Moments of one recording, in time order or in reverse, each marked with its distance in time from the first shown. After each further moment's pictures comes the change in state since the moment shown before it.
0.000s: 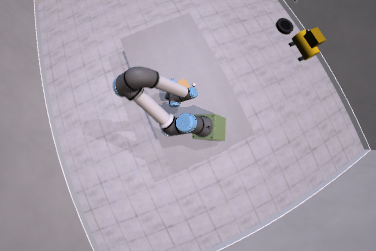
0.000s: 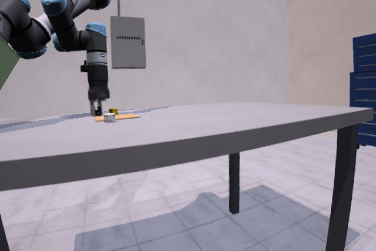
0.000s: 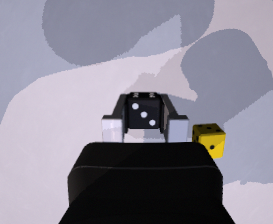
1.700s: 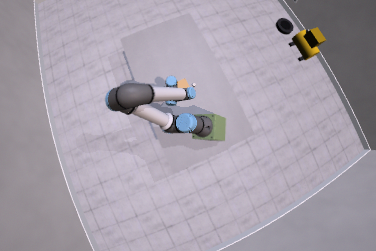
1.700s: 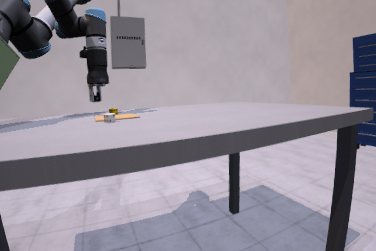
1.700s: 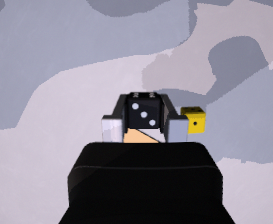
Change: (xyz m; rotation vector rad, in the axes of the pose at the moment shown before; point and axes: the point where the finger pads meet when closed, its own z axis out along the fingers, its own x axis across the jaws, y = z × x) arm 0.000 0.000 -0.057 -0.003 0.002 0.001
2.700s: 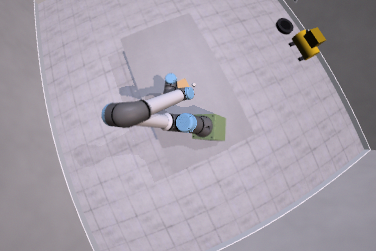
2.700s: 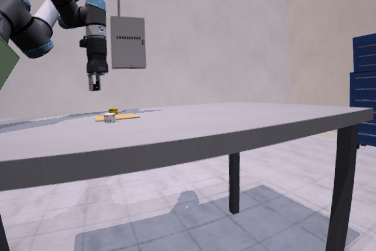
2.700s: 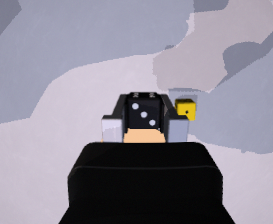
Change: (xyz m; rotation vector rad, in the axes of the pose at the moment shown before) arm 0.000 0.000 -0.043 0.003 -0.002 -0.001
